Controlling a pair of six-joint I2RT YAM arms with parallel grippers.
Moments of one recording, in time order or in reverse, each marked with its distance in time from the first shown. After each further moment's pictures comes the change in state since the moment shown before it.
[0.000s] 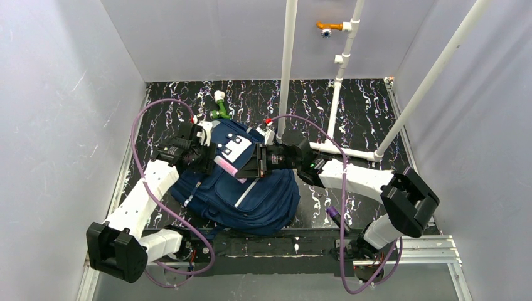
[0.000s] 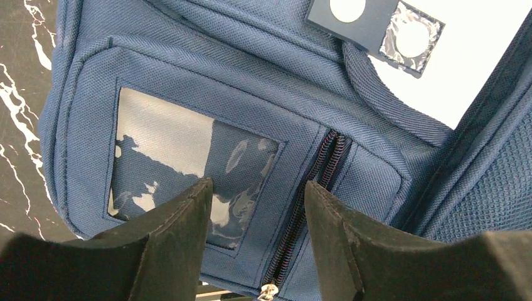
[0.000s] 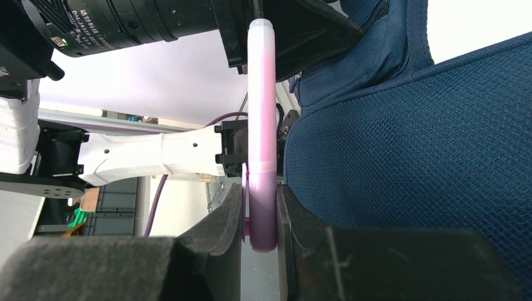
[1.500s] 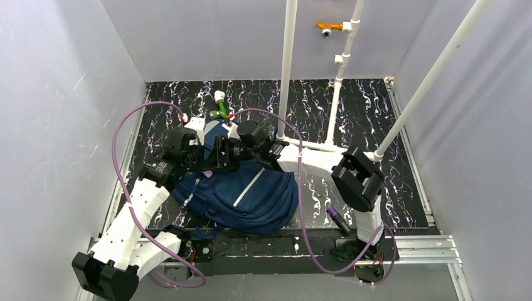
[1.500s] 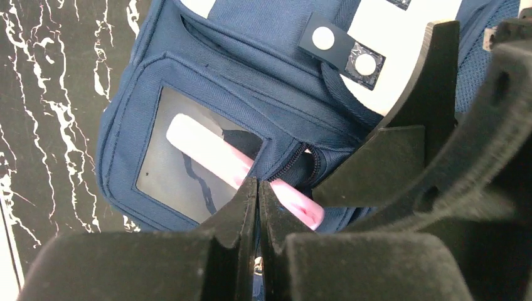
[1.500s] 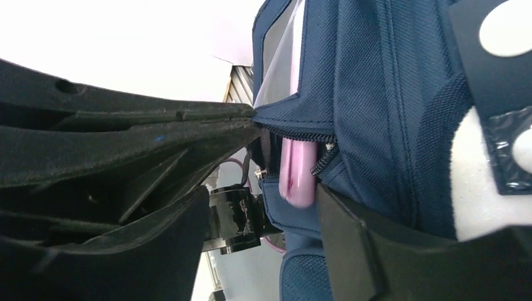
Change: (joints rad) left arm -0.078 -0.185 -0.014 0.031 -0.101 -0.064; right arm 0.083 0.443 0.503 -0.220 0.119 0.024
